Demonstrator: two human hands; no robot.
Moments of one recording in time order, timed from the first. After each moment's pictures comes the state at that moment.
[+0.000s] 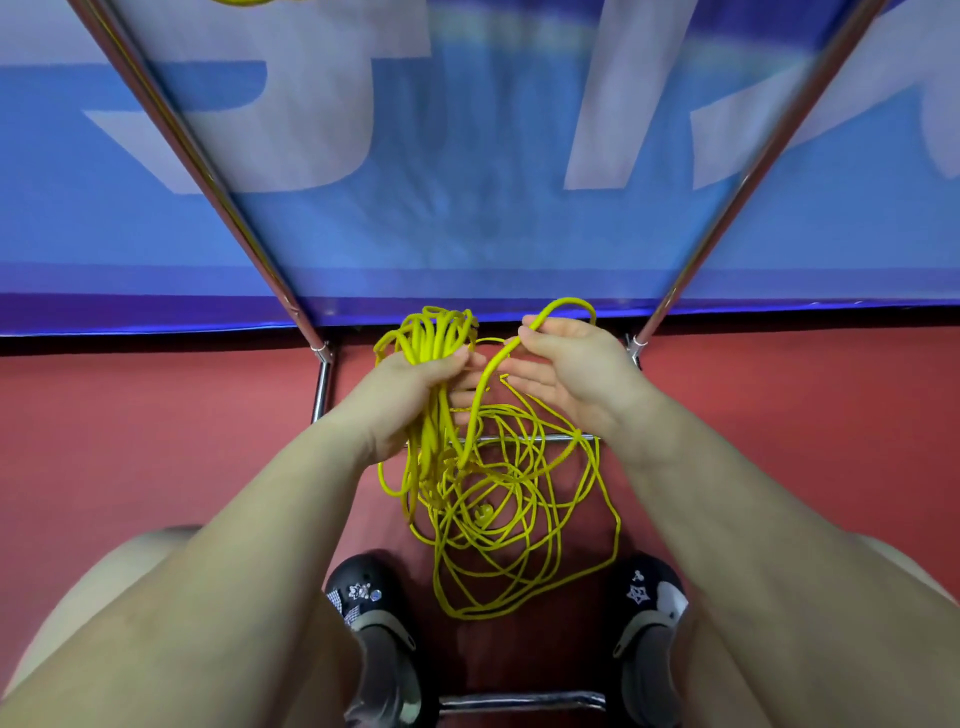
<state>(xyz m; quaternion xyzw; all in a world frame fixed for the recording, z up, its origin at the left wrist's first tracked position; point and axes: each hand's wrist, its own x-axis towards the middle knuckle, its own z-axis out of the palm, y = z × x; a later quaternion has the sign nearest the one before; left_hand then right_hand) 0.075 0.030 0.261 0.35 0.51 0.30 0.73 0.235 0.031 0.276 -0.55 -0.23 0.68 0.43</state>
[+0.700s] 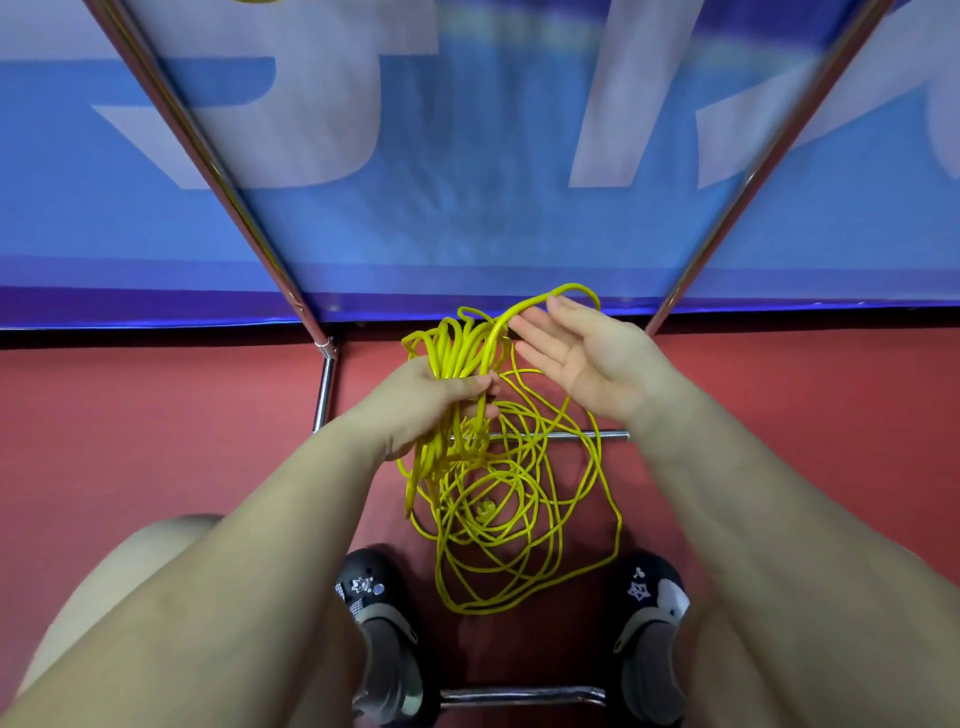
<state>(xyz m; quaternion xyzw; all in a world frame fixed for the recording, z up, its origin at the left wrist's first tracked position) 0.078 0.025 0.253 0.39 0.52 0.27 0.71 0.247 0.038 0.278 -0.44 -0.12 0.73 0.51</state>
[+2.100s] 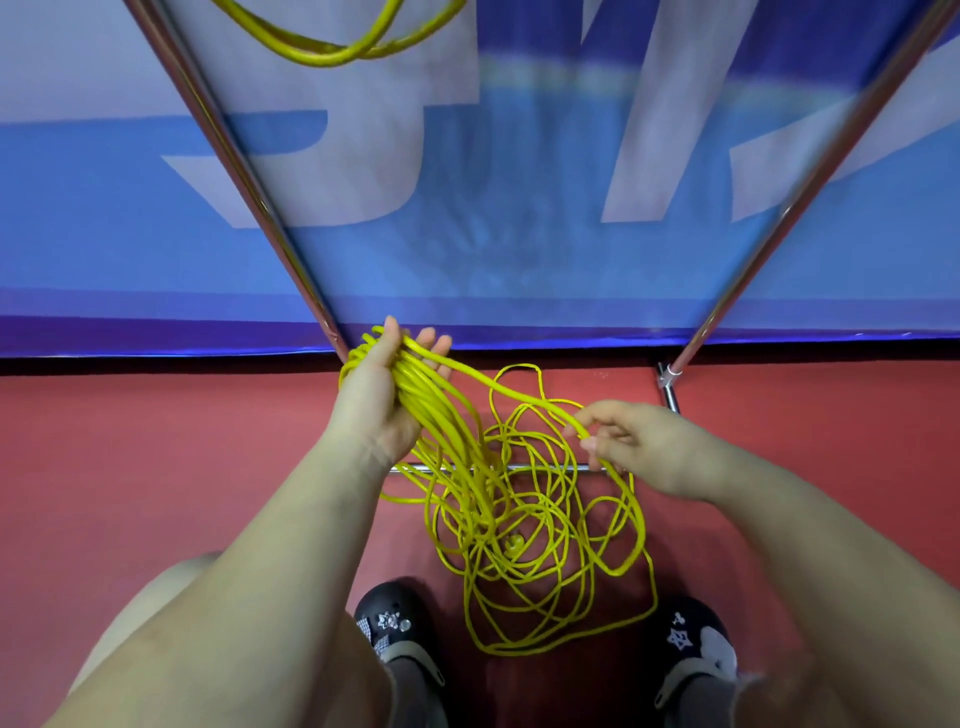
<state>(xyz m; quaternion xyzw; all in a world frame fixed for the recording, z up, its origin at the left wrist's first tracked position) 0.047 0.053 0.274 0.06 0.46 0.57 0.68 0.280 0.011 0.248 -0.55 -0.67 0.49 0.11</state>
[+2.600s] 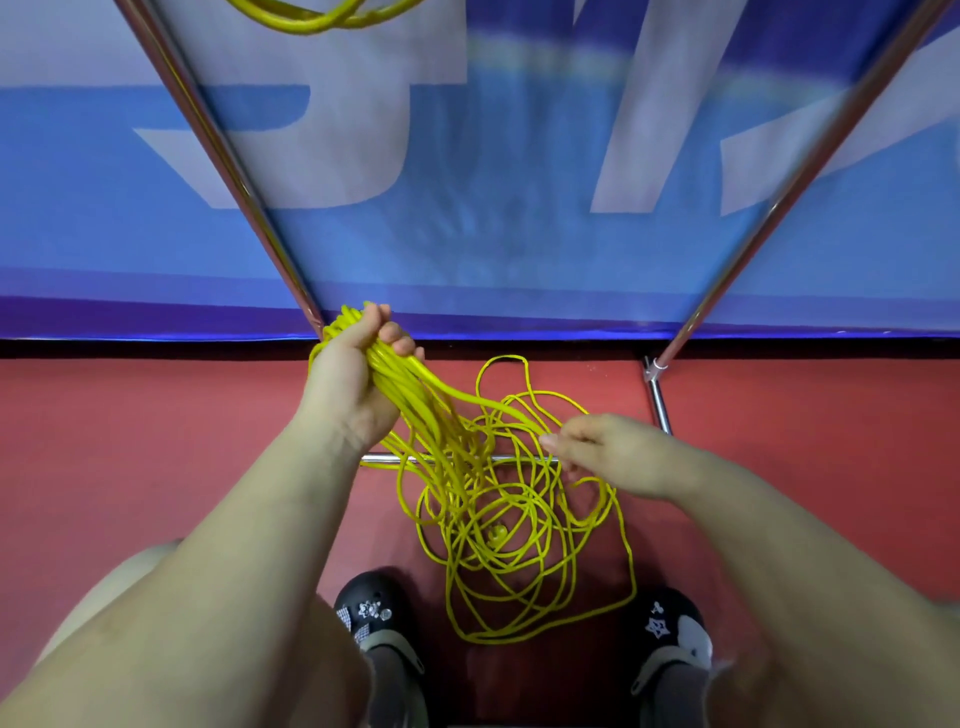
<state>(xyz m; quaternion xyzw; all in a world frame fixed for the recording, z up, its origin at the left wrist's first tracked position) 0.039 0.057 0.268 0.11 0.40 0.58 0.70 0.272 0.009 0.240 -0.58 -0.68 0.45 0.03</state>
